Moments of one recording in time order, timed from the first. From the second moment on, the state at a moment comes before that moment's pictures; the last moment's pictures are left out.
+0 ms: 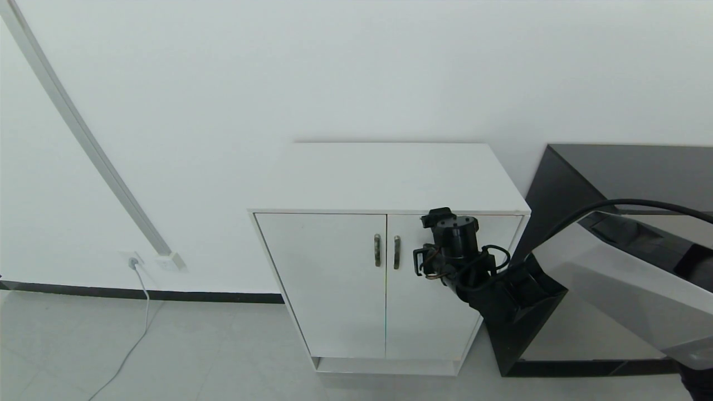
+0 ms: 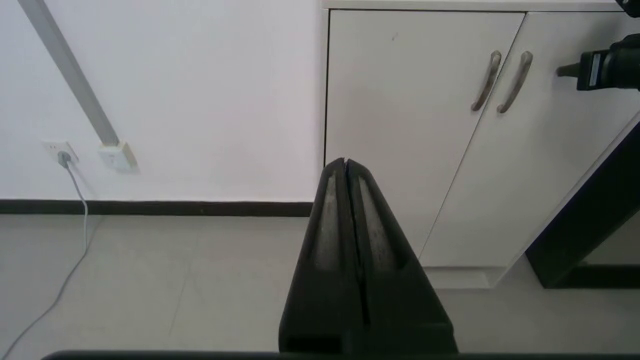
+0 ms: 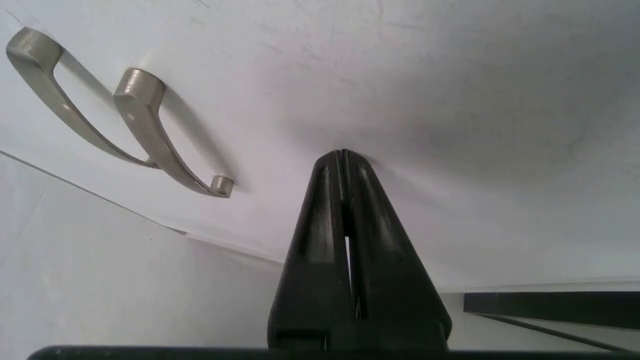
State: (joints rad) left arm 0.00 0.00 0.00 0.00 0.01 0.00; right arm 0.59 2.34 -1.30 -0.73 -0.37 0.10
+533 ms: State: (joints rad) left arm 0.00 0.00 0.00 0.00 0.01 0.00; right arm 0.59 2.34 -1.32 -0.72 -0.37 0.10
